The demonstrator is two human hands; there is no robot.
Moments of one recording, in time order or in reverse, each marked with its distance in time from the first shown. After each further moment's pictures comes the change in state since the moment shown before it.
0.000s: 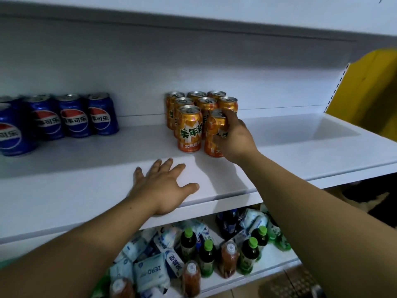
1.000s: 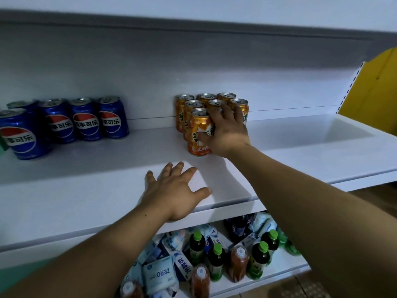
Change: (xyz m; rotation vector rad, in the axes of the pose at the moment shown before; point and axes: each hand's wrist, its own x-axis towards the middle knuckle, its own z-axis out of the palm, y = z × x) left_hand 0.001 0.000 0.002 0.004 0.033 0.016; right_hand 0.027 -0.028 0.027 -0.406 -0.055 -0.153
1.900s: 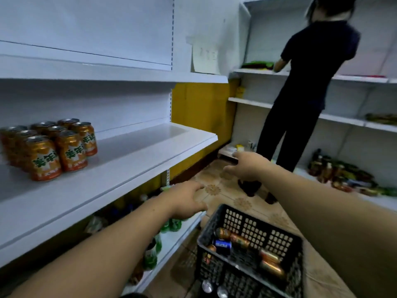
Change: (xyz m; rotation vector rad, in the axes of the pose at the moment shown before) left_hand -0.135 0.244 0.001 -0.191 -0.257 0.917; right_hand -0.329 0.142 -0.247 -0.333 -0.194 0.888
